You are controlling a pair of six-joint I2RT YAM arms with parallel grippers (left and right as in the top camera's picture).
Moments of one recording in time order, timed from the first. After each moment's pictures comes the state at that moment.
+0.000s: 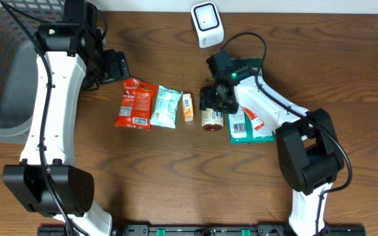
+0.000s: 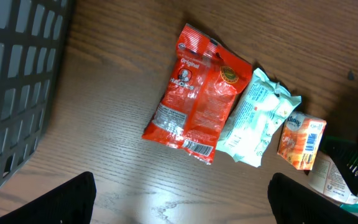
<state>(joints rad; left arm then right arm) -0.02 1.80 1.85 -1.36 0.04 -0.27 0.47 2.07 1.48 -0.72 -0.15 0.57</state>
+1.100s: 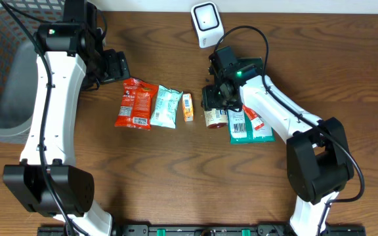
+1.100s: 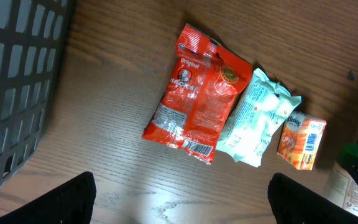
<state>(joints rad) -0.02 1.80 1.85 -1.36 0.04 -0.27 0.47 1.98 1.48 -0.77 -0.13 0.37</state>
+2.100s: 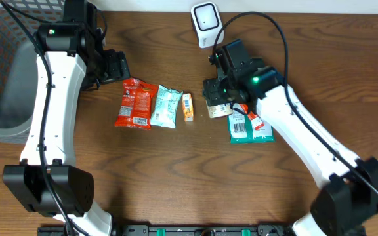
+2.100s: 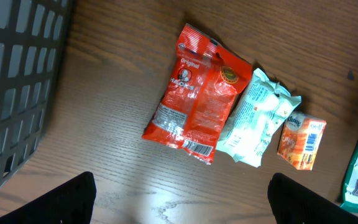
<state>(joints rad) -0.02 1.80 1.85 -1.36 0.04 -0.27 0.52 1.72 1.48 -0.80 -0.04 0.28</state>
